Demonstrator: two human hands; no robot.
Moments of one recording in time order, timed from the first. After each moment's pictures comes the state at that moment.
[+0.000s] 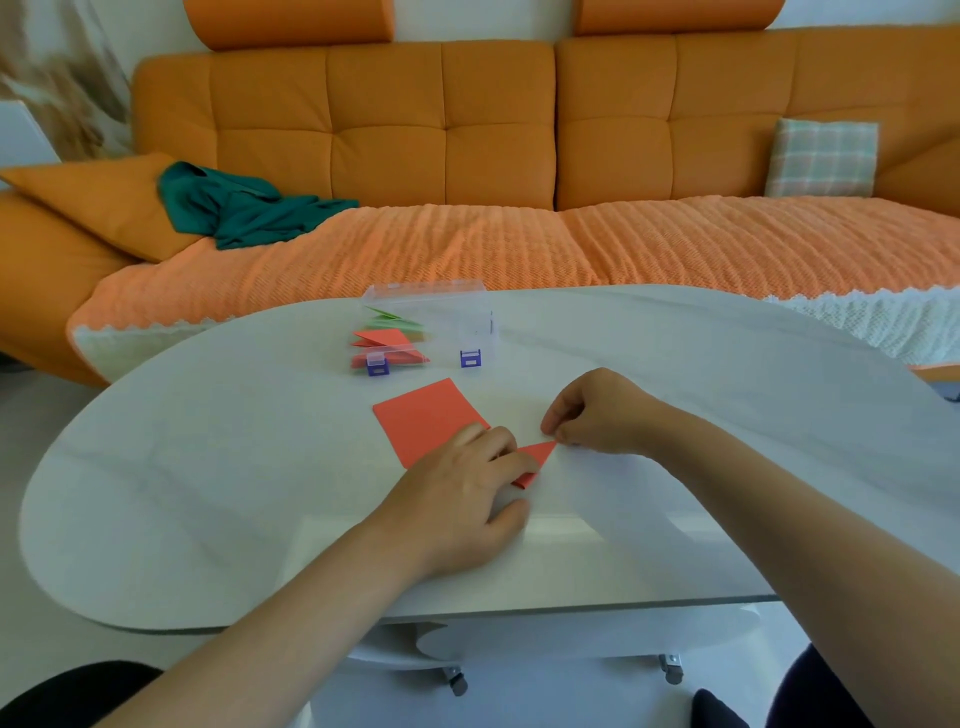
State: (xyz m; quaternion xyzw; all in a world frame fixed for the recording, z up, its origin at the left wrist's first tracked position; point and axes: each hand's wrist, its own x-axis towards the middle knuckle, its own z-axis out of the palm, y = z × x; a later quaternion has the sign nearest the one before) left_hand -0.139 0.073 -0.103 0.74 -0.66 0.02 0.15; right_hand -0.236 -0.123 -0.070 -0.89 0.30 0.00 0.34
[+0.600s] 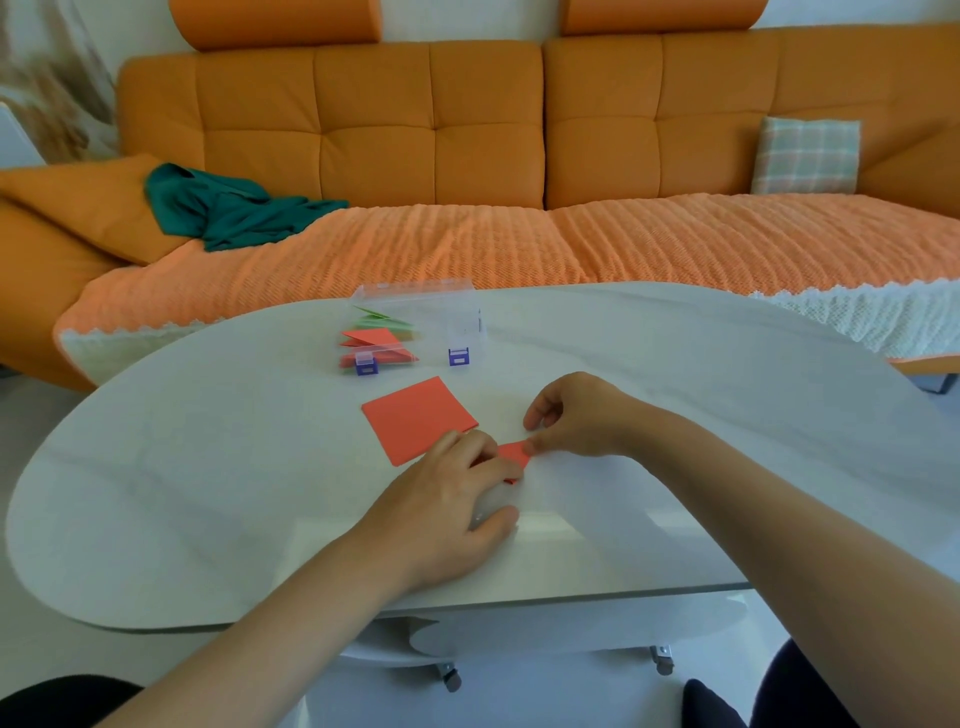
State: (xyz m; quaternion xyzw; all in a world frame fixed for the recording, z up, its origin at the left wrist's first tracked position) left_hand -0.144 0.084 -0.106 0.75 -0.64 -0.03 0.19; right_hand -0.237 -0.117 -0.072 -0.90 0.29 0.01 0.32
